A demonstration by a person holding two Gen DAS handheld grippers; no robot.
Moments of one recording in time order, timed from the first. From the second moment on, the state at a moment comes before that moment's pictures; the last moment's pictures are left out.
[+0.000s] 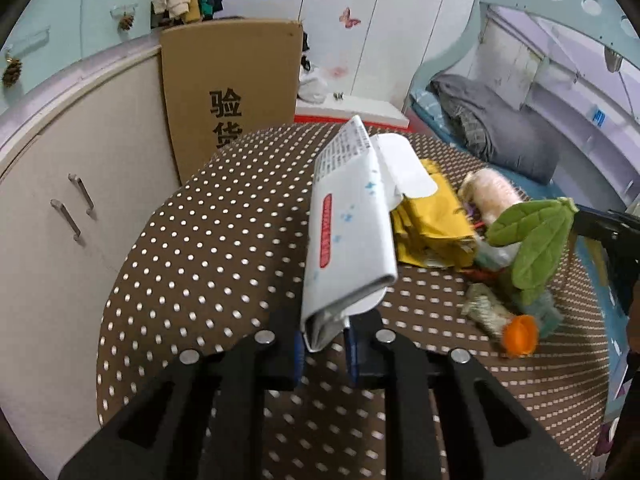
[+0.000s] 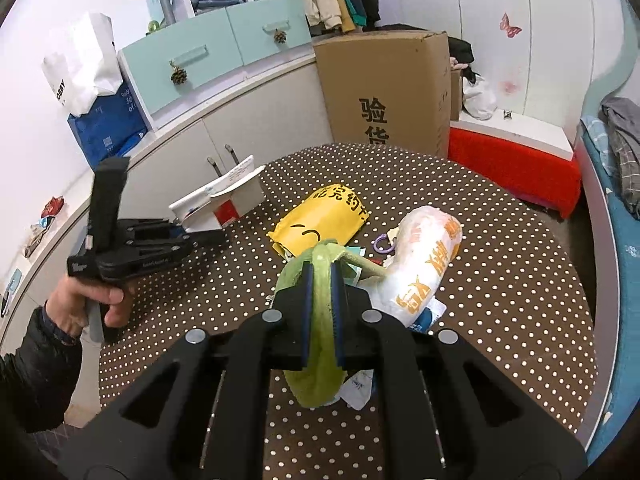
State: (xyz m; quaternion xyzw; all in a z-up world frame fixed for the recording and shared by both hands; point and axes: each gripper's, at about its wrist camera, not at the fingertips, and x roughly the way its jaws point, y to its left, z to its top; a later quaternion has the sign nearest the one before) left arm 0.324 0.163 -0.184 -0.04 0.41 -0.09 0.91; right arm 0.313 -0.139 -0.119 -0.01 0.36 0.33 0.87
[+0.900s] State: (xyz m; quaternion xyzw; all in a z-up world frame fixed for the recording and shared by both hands) left arm 0.274 -0.065 -0.084 -0.04 0.33 -0.21 0.92; right arm 0.250 -0.362 -0.035 0.08 0.24 0.21 0.94
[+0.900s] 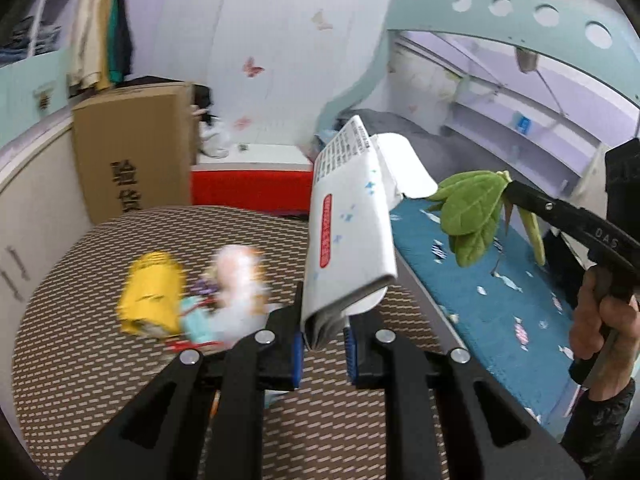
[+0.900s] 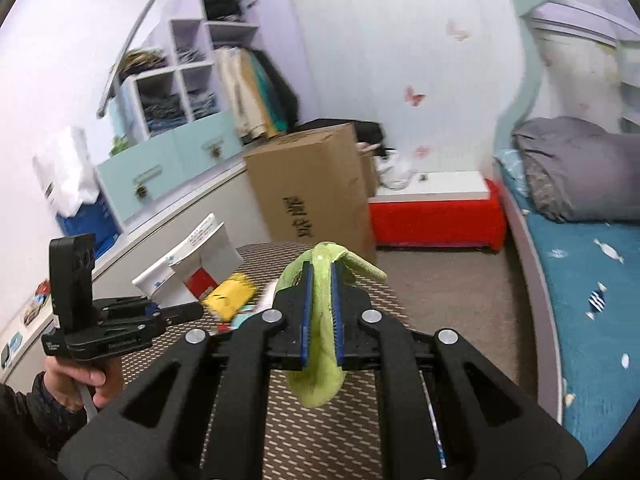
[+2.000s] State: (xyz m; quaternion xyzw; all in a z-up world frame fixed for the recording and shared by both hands) left arm 0.392 -0.354 -0.221 0.10 0.50 -0.33 0.79; right arm 0.317 -0.586 -0.319 0.36 0.42 0.00 0.84
